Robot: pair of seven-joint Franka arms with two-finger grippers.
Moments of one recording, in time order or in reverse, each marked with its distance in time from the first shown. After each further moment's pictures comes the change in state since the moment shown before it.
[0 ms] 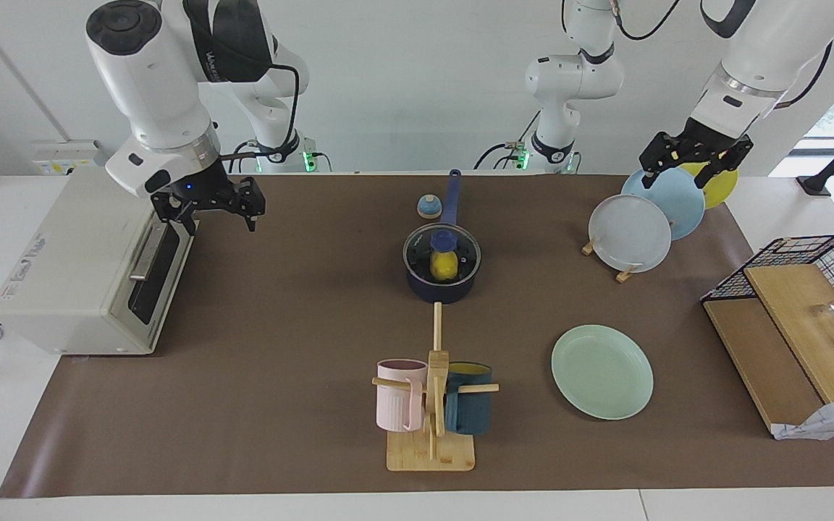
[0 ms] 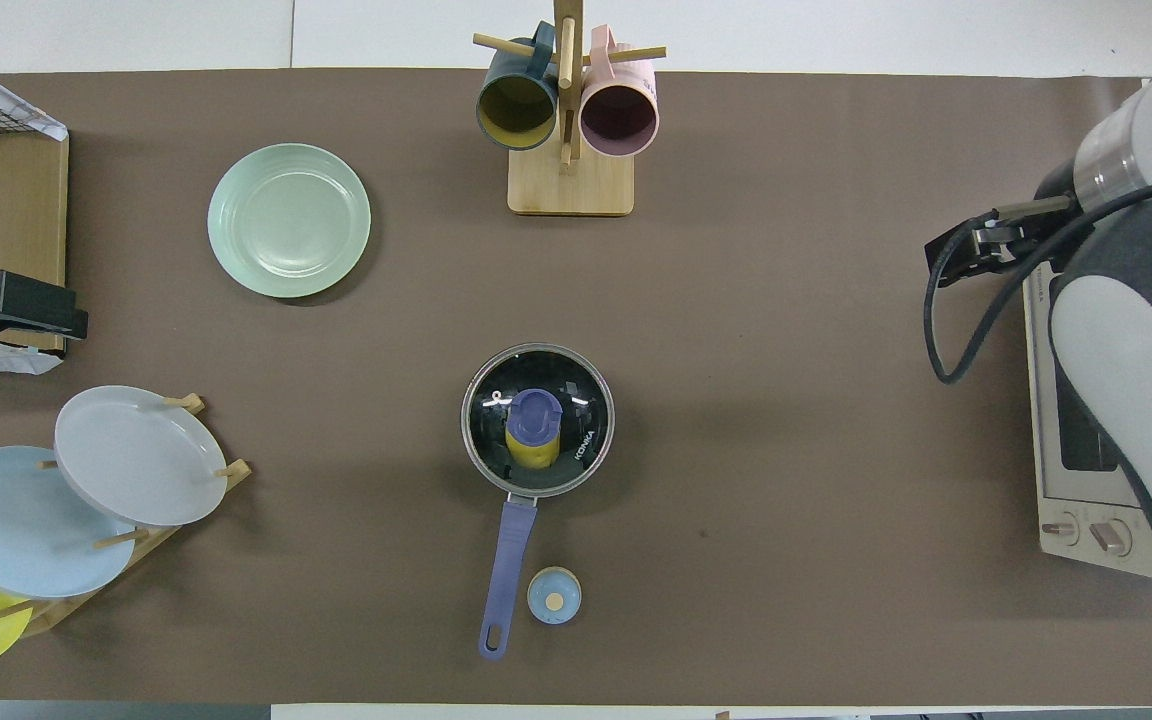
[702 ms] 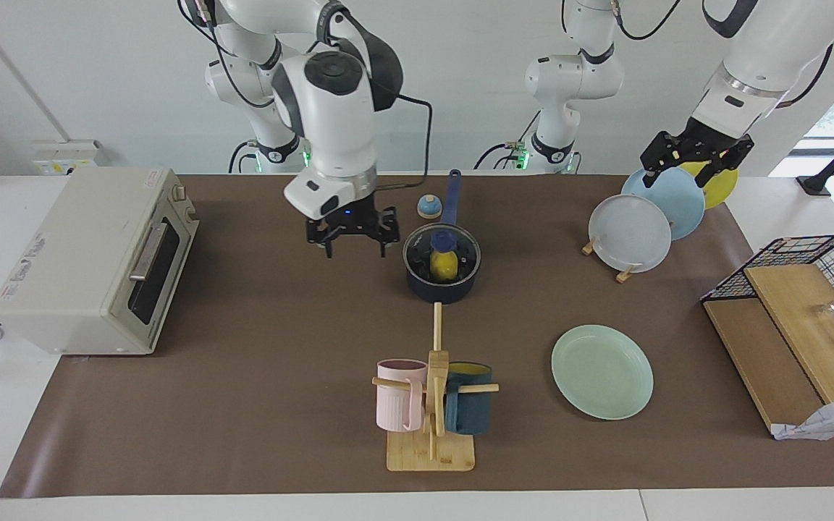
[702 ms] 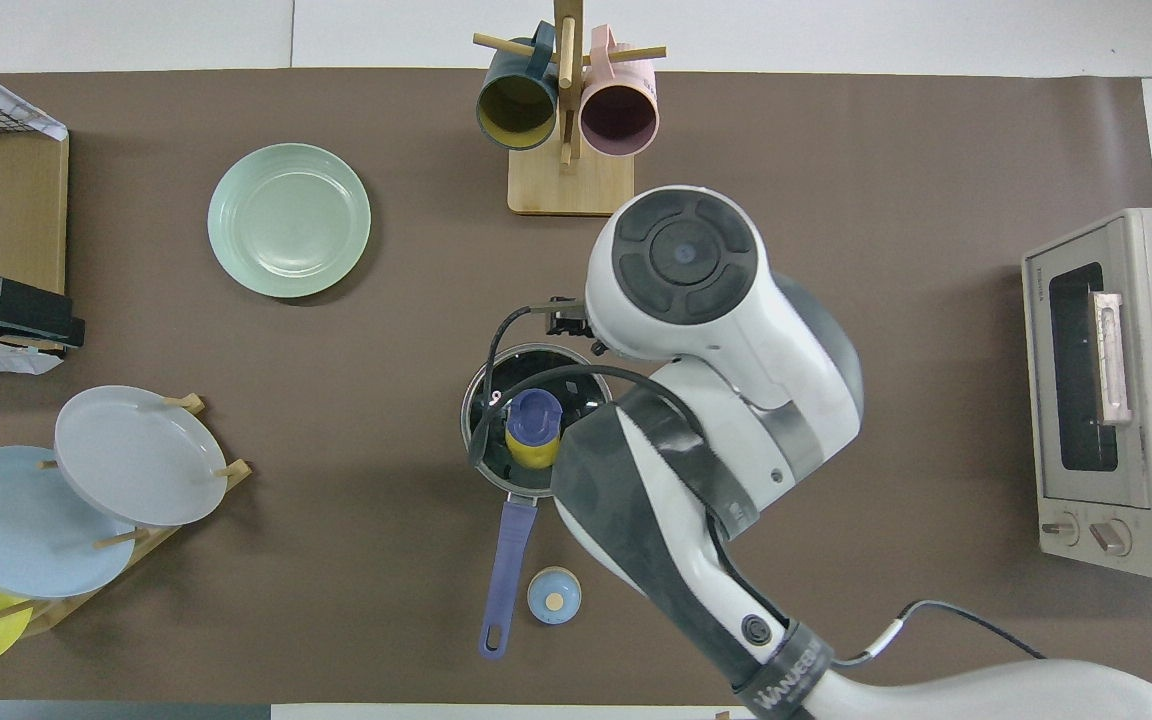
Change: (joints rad) left arm 0.001 0.000 0.002 0.003 0.000 -0.024 0.006; right arm 0.195 0.153 0.032 0.084 -0.010 0.107 0.277
